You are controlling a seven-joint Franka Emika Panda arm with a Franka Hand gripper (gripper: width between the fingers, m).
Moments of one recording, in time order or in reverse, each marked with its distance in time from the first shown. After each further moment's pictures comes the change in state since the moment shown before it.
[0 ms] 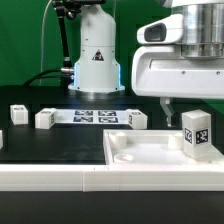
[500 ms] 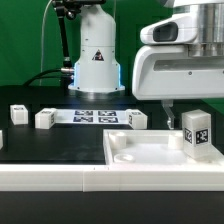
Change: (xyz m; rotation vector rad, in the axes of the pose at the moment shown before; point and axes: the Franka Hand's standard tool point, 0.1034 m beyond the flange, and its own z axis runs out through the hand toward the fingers) arm 0.004 0.003 -0.001 -0.005 0.010 -0.410
